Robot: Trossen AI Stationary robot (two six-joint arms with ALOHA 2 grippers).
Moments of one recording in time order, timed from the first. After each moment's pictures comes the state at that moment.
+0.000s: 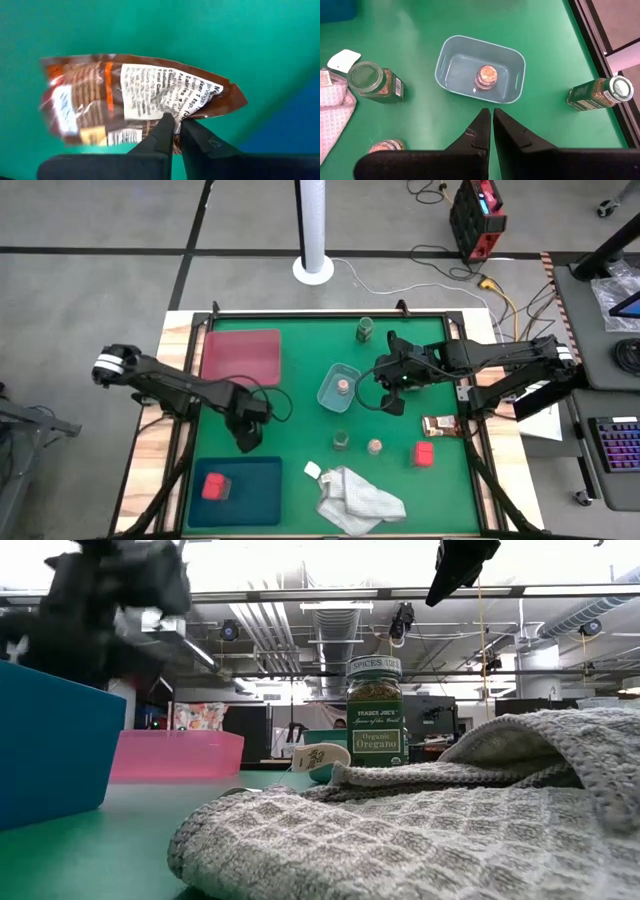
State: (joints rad) left arm -0.18 1.40 0.76 -0.90 0.17 -0.78; right arm 0.07 1.33 1.31 -0.96 0.24 0.17
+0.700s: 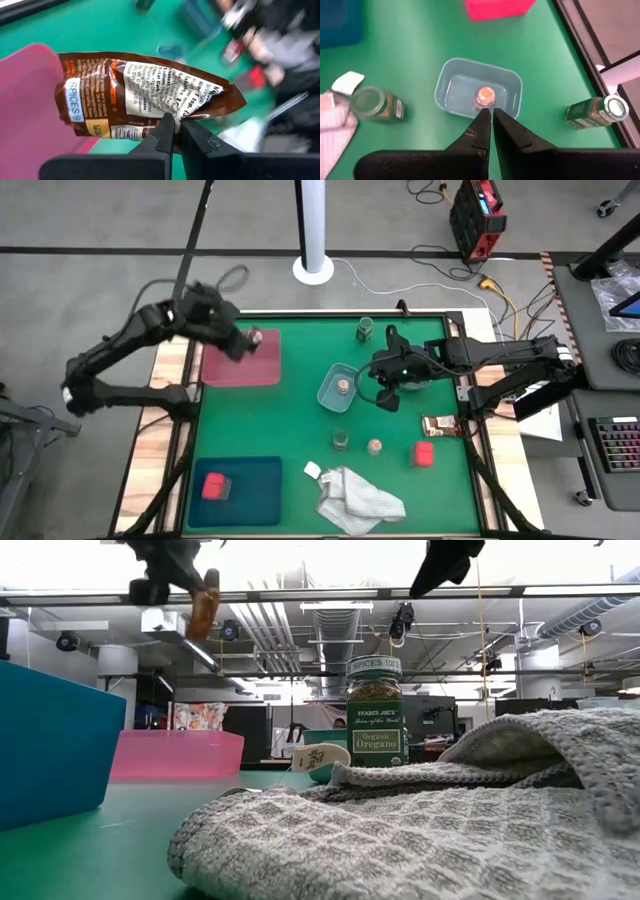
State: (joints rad) left arm 0.57 1.03 1.22 -0.97 0.34 -0.50; right arm 0.04 1.33 1.31 -0.87 0.24 0.14
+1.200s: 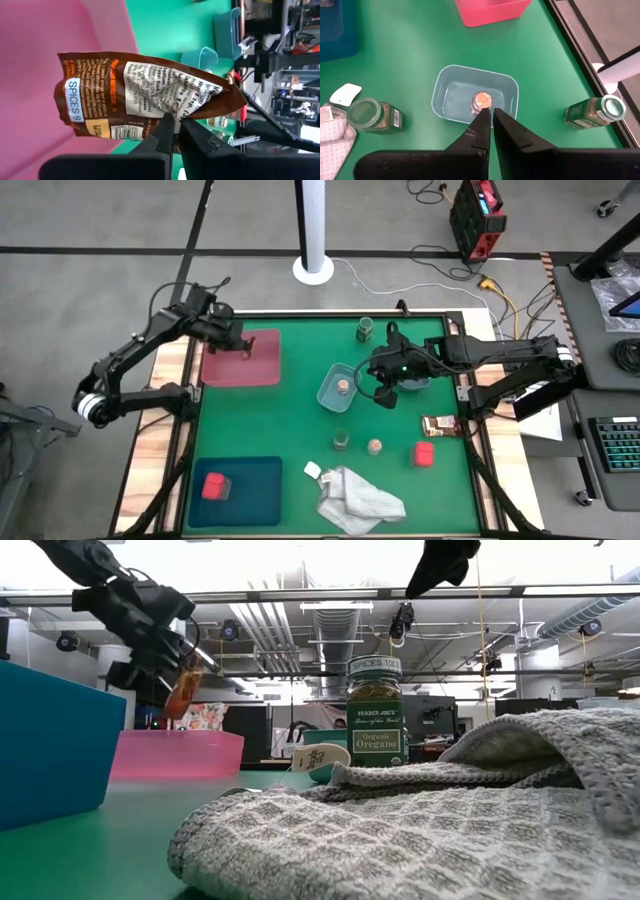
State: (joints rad) left arm 1.07 1.07 0.81 -0.76 0.75 -0.49; right arm 0.02 1.33 1.31 -0.85 0.24 0.17
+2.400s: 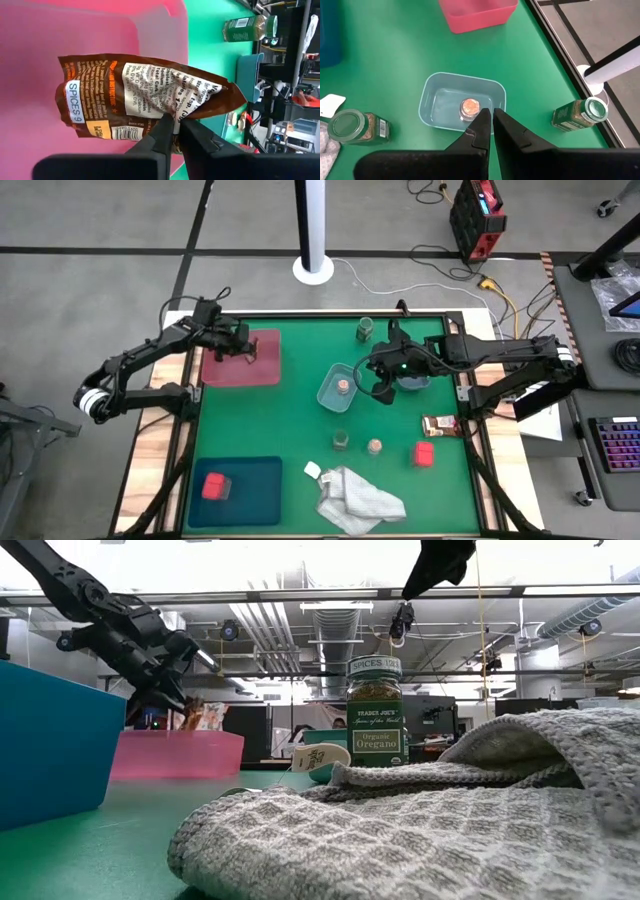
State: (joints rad) left arm 1.06 1.11 0.56 -0.36 0.64 -0.74; right arm 0.01 1.33 1.31 -0.83 0.29 0.16
